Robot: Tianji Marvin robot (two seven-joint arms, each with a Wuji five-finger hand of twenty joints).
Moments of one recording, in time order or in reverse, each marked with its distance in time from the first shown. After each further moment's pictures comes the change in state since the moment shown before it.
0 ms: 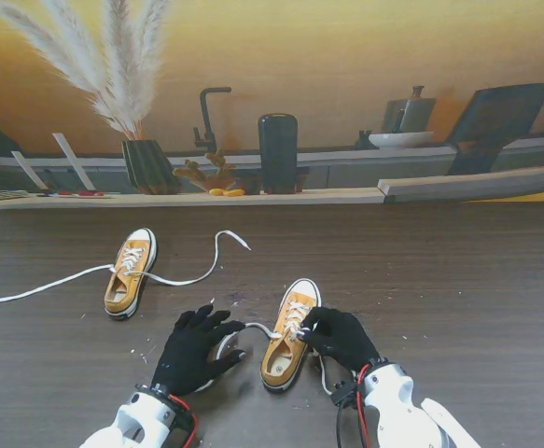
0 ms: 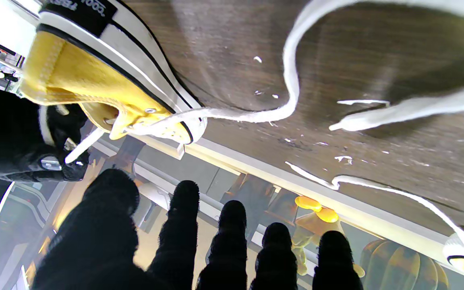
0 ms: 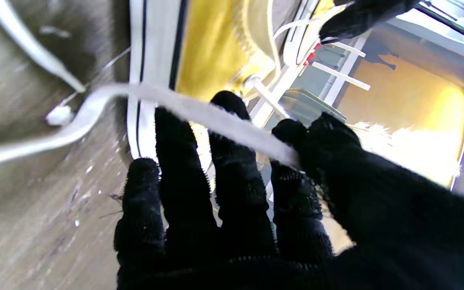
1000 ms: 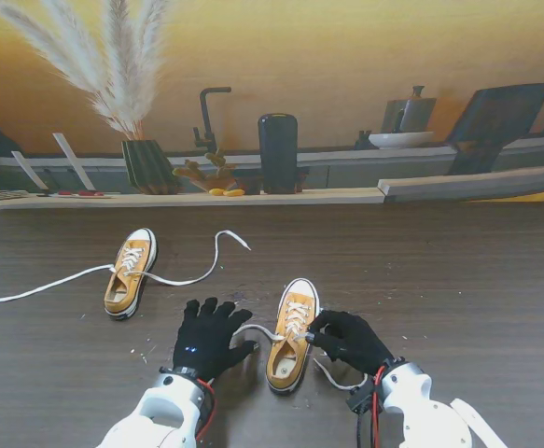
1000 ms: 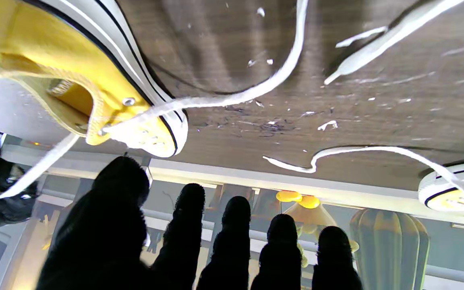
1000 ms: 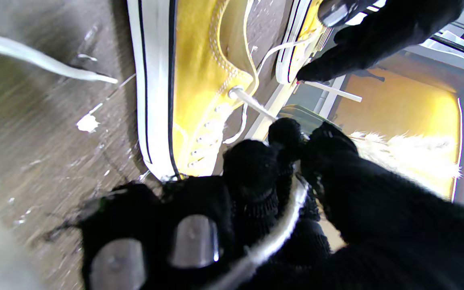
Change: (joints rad) left arm -0.065 0.034 0.168 -0.232 0.199 0.507 -0.279; right arm -0.076 0.031 0.108 -0.104 0.097 0.022 0.190; left_hand 0.068 -0.077 0.021 0.022 0.009 0.065 -0.068 -0.024 0.029 0.044 0.021 0.024 0.052 0.061 0.040 0.045 0.014 0.001 0.029 0.063; right_hand 0.011 0.089 -0.082 0.002 -0.040 0.006 -0.089 -0.182 0.005 -0.104 0.430 0.324 0.219 -0.188 1.300 0.454 0.872 0.059 0.931 0.562
